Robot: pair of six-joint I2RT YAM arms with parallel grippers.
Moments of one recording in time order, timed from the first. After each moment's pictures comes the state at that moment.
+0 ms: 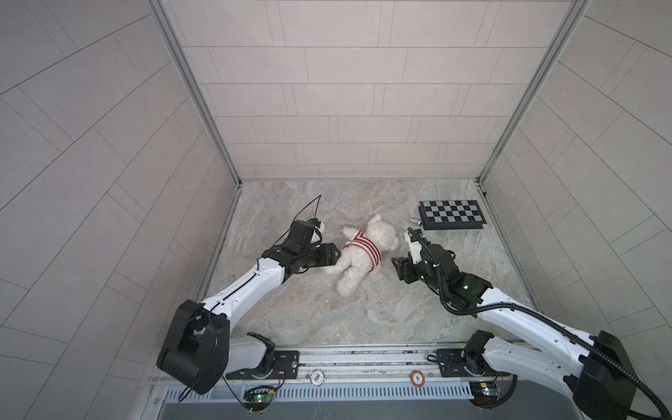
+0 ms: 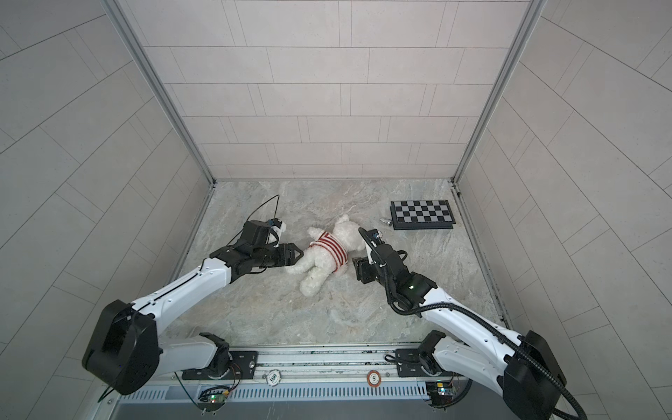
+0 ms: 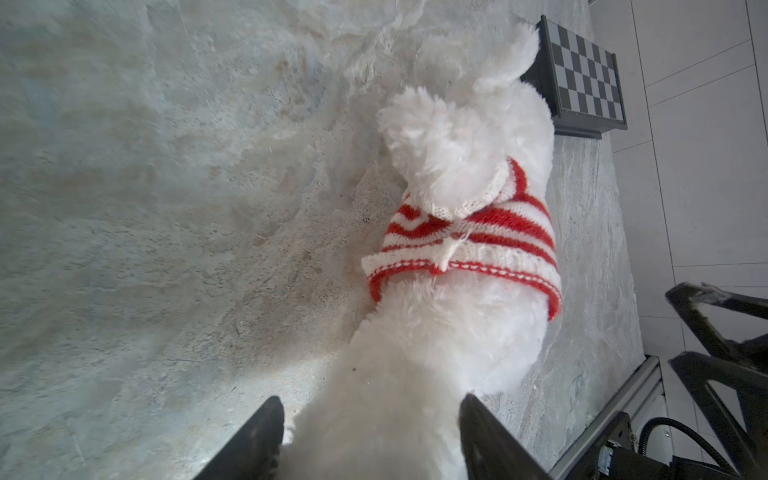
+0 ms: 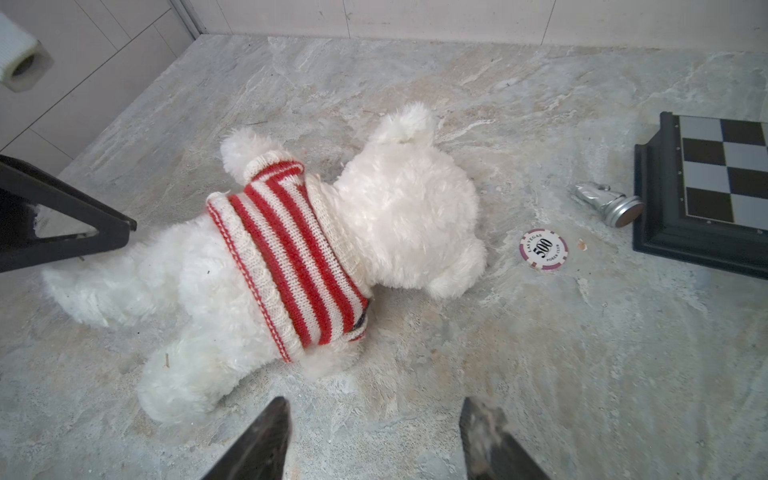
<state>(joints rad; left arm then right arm) -0.44 1.28 0.80 -0.36 0.28 -0.48 0.66 0.99 0.60 -0.19 0.15 0.32</state>
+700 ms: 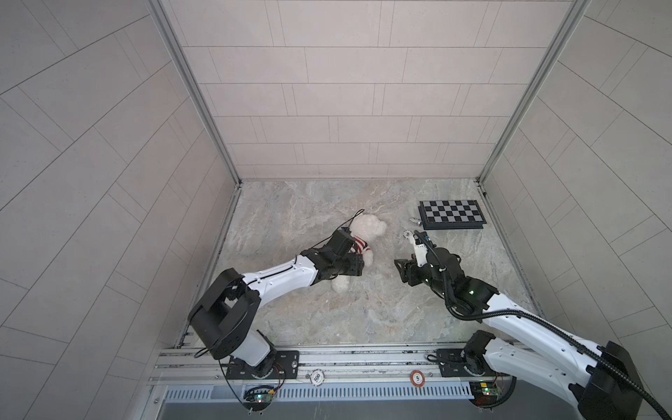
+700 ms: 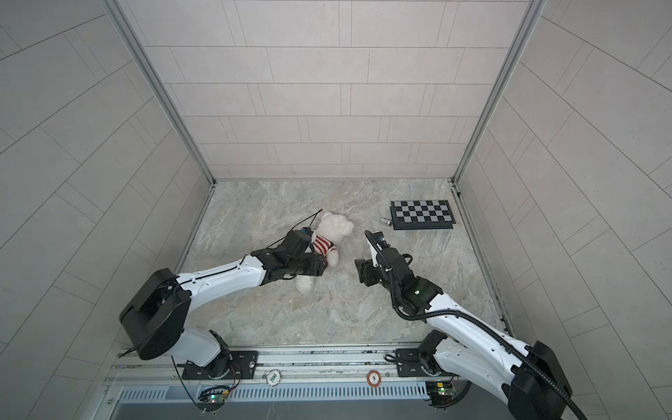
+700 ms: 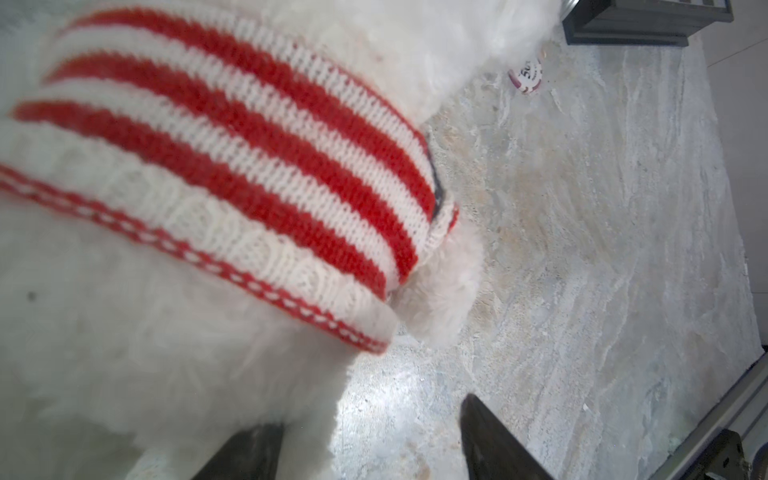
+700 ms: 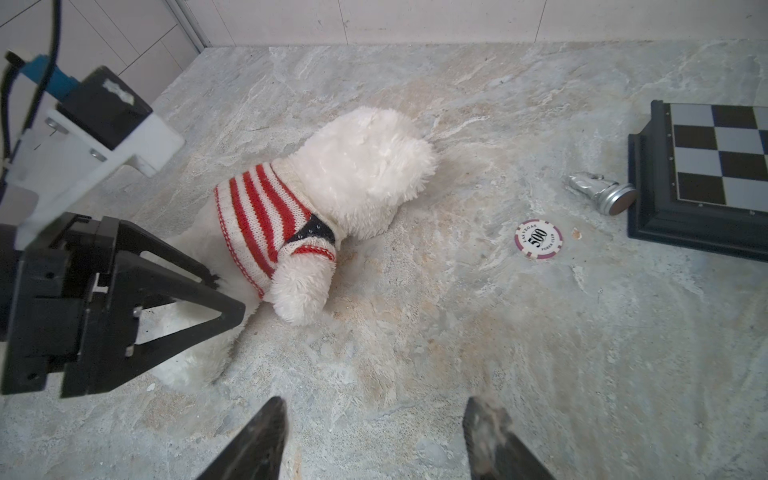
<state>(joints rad) -0.72 1.54 0.87 -0.24 0.05 -0.59 0.65 0.91 0.54 -0.20 0.14 0.34</state>
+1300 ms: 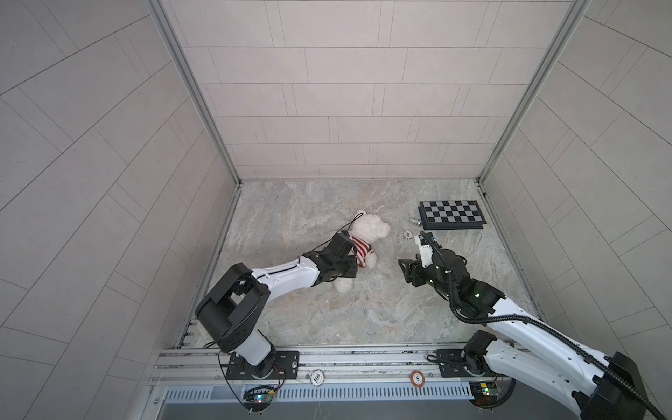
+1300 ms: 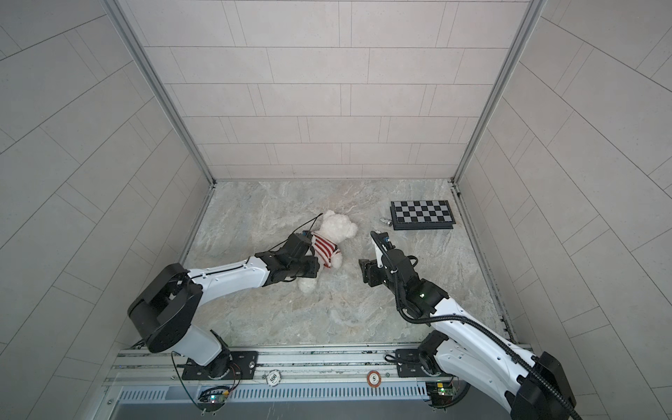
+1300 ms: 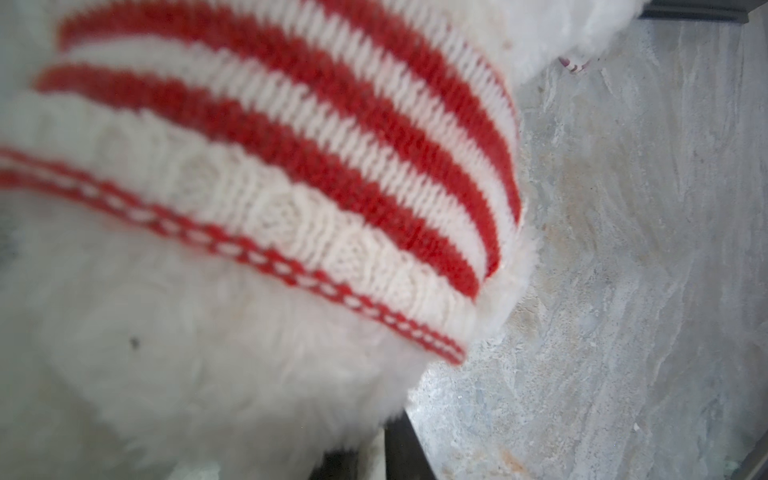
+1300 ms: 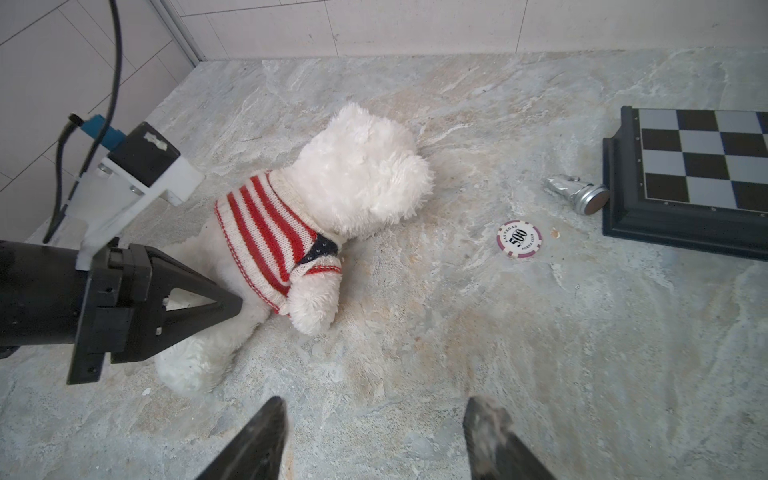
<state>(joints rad) -0.72 1.56 0.82 -0.20 0.05 -0.55 0.61 0.87 0.54 -0.22 0.13 0.32</state>
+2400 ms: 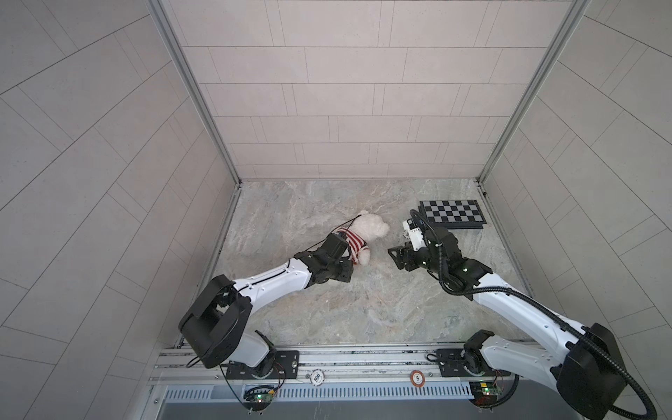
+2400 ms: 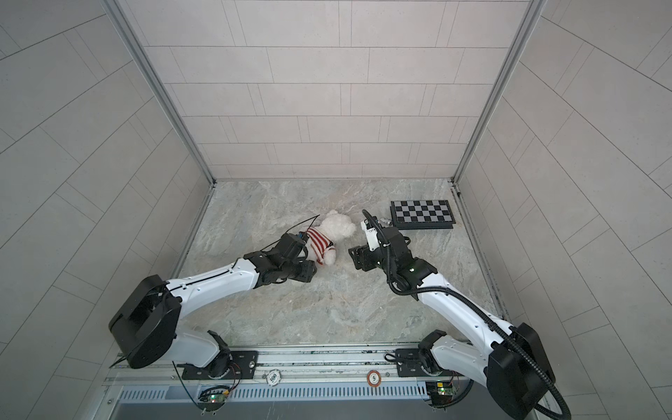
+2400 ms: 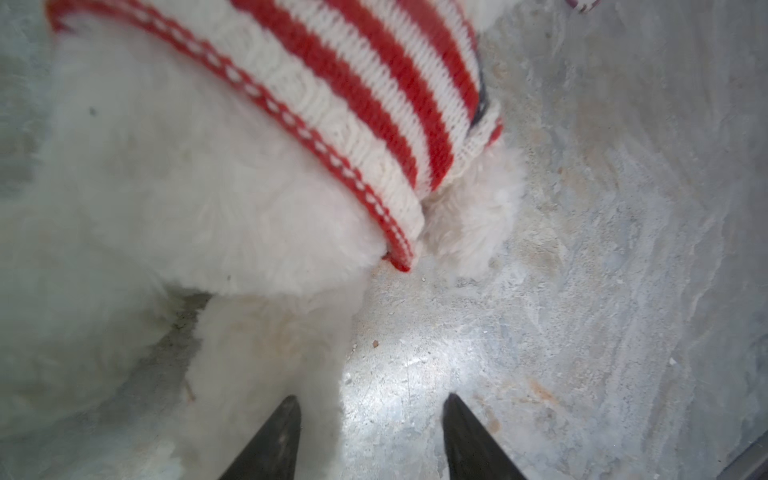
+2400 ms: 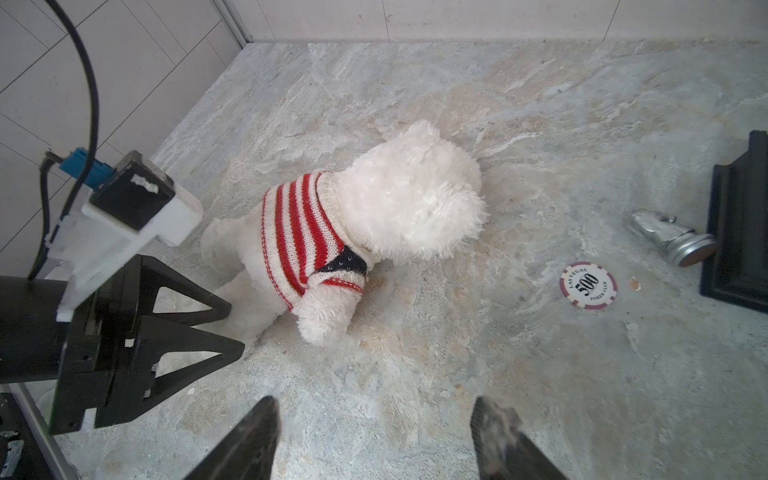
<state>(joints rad) -0.69 1.44 0.83 -0.35 0.04 -0.44 0.51 1.09 0.71 -0.20 -0.11 0.26</state>
